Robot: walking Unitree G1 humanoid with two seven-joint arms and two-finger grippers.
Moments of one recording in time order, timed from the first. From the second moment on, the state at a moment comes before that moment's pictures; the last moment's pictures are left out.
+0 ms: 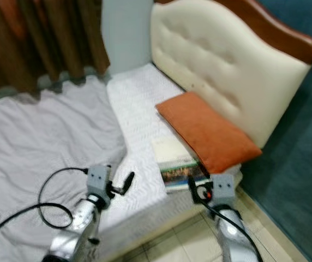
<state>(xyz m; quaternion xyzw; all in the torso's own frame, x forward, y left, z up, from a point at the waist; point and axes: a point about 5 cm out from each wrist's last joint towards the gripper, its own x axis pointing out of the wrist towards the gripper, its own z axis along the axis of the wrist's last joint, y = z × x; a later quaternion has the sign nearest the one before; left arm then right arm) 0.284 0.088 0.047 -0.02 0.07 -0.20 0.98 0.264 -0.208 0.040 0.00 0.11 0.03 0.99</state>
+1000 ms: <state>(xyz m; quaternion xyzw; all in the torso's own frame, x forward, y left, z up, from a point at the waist) 0.292 0.104 0.049 0.01 0.06 -0.17 0.98 0.271 -0.205 0.047 -0.01 0.08 0.04 1.00</state>
